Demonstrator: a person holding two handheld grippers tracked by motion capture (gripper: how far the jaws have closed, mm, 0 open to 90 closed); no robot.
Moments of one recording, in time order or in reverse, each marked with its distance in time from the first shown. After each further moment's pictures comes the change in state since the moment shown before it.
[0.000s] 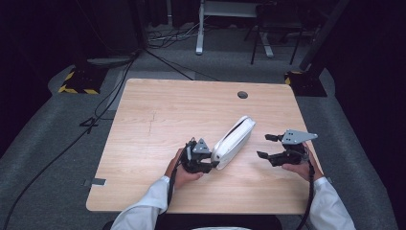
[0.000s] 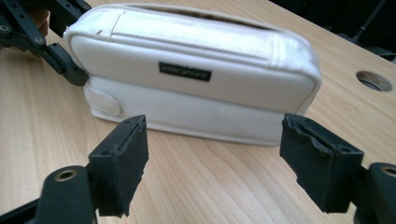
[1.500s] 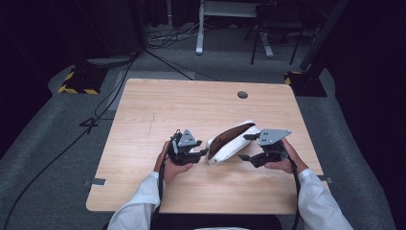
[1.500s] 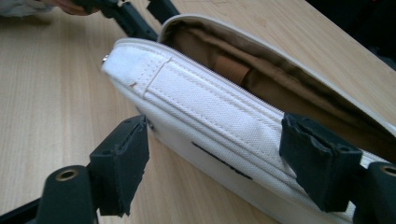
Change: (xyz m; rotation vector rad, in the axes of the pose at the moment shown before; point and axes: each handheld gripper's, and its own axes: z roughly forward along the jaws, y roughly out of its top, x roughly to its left) left arm 0.029 0.004 -0.026 -0.120 0.151 -0.052; right arm 0.026 0.038 0.041 0.058 0.128 -0.168
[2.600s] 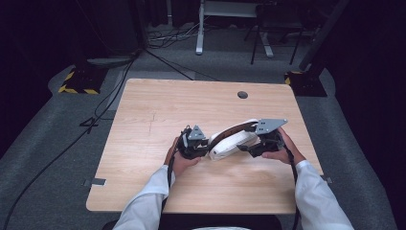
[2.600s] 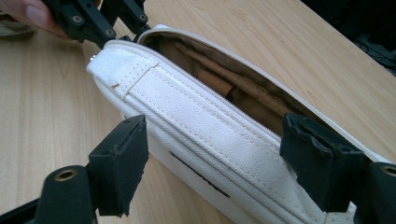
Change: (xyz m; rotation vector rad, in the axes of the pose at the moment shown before) left arm 0.006 0.010 0.034 0.030 -0.078 0.018; right arm -0.027 0.008 0.010 0.028 -0.029 0.036
